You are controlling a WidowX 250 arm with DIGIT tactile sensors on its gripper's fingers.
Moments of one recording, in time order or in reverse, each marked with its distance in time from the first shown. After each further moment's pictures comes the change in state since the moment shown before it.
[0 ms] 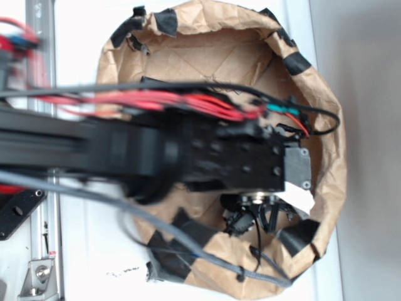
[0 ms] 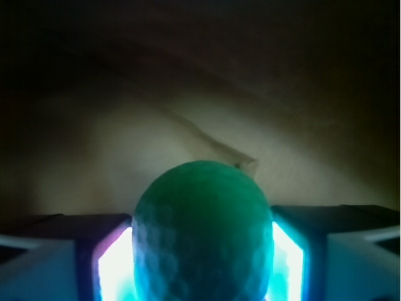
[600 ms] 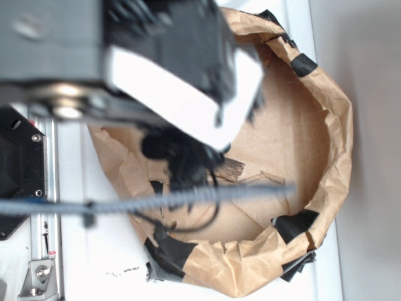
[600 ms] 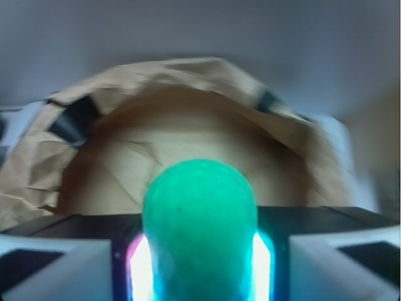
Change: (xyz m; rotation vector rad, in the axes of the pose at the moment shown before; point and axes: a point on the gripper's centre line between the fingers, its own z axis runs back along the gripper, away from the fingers) arm -0.046 0.026 0.147 0.196 0.022 0.514
